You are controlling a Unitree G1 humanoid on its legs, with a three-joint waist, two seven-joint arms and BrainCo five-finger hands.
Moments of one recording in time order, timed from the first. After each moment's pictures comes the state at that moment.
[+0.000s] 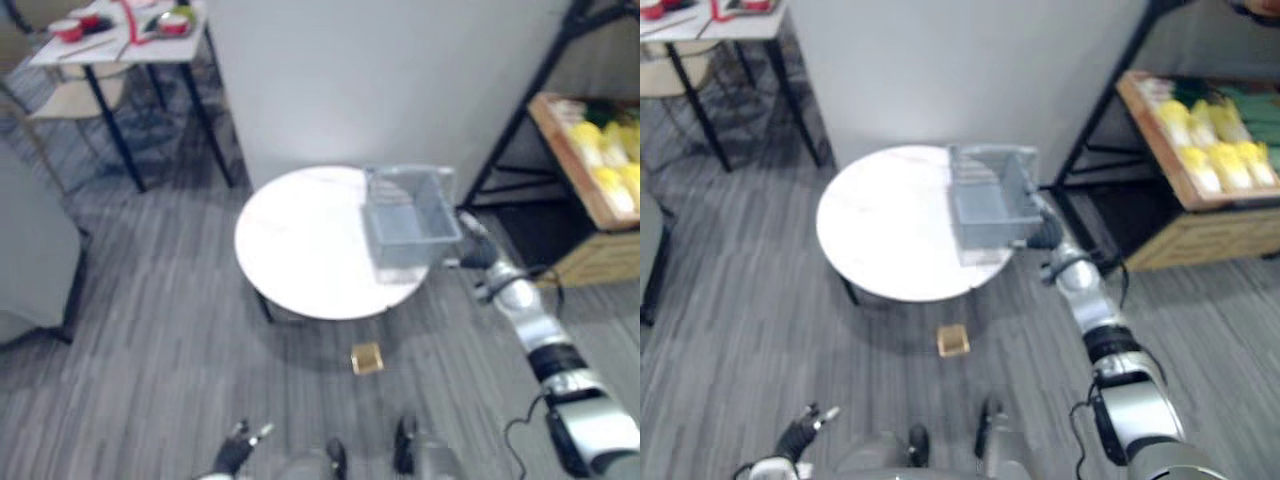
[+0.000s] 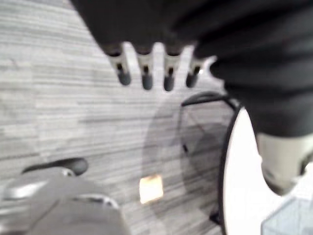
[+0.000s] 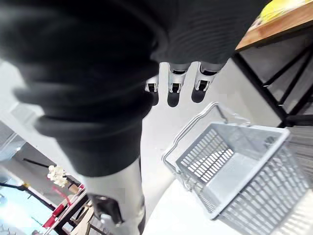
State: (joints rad) left arm 0.19 0.22 0.05 0.88 -0.10 -0.21 -0.03; right arm -0.58 -0.43 0.12 0.71 -0.20 -0.20 -0.04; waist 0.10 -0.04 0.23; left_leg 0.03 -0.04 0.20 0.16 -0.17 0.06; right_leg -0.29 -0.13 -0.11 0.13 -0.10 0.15
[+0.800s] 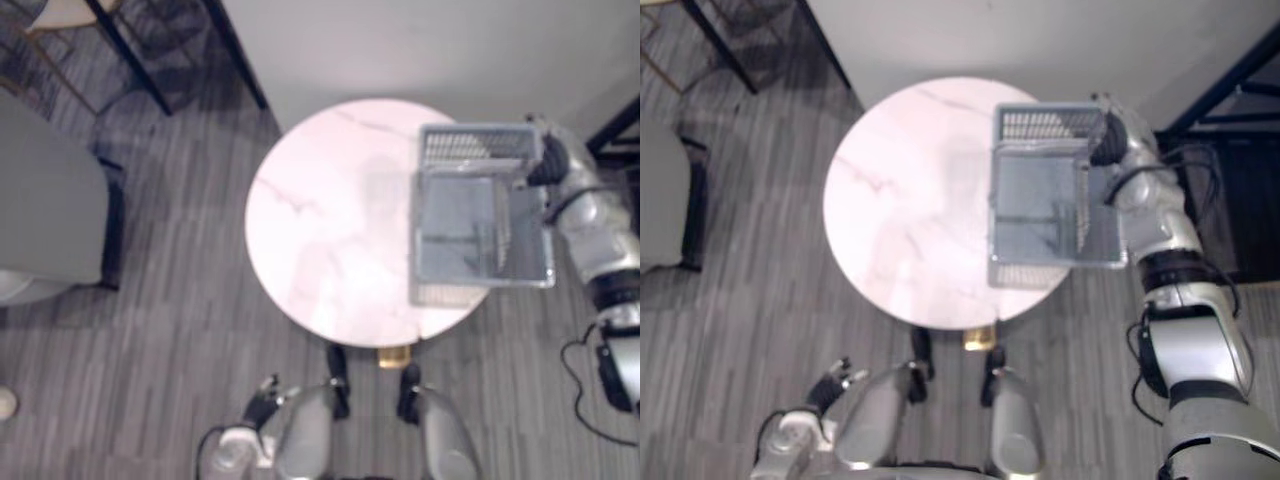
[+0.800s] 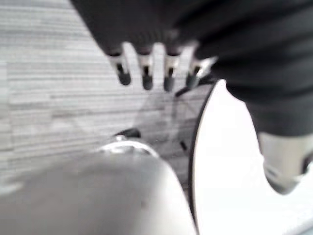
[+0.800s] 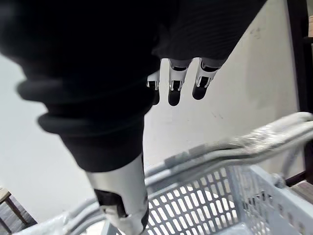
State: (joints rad) left arm 0.05 0.20 -0.01 0.86 -0.03 -0.22 -0.06; right arm -0.96 -0.71 0.16 0.74 -0.50 -0.05 -0.07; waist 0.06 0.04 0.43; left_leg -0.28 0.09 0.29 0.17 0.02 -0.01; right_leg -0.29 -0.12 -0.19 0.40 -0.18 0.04
